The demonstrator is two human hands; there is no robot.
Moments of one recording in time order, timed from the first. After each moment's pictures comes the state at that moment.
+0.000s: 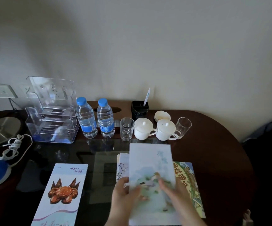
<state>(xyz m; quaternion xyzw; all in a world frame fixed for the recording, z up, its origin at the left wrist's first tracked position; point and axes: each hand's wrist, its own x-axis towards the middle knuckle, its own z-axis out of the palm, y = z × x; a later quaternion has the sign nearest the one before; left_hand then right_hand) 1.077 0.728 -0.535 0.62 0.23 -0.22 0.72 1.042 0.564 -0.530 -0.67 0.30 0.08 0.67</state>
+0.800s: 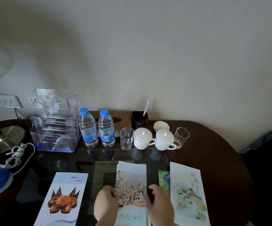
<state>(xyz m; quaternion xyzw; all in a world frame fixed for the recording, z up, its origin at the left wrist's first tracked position) 1.111 0.764 -0.576 0.88 0.19 -0.21 0.37 1.054 0.600 -0.572 -0.94 0.21 0.01 0.26</state>
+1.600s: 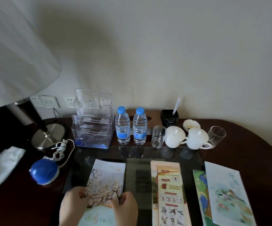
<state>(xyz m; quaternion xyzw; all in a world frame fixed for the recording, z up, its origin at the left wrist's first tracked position) 1.126 0.985 -0.562 0.91 0.23 -0.15 0.31 1.085 0.824 -0.580 -0.82 0.27 0.16 0.48</state>
